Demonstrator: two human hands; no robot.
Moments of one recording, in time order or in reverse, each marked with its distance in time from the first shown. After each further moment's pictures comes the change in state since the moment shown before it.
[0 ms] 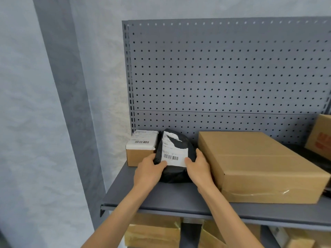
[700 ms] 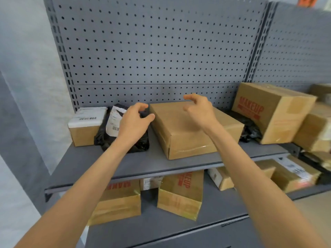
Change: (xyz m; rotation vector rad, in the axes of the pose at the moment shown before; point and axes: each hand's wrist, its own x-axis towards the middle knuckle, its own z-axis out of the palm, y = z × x) left_hand -0.002 0.075 0.041 -0.066 -0.099 0.382; right_hand -0.027 -0.047 -0.140 -0.315 0.249 -0.175
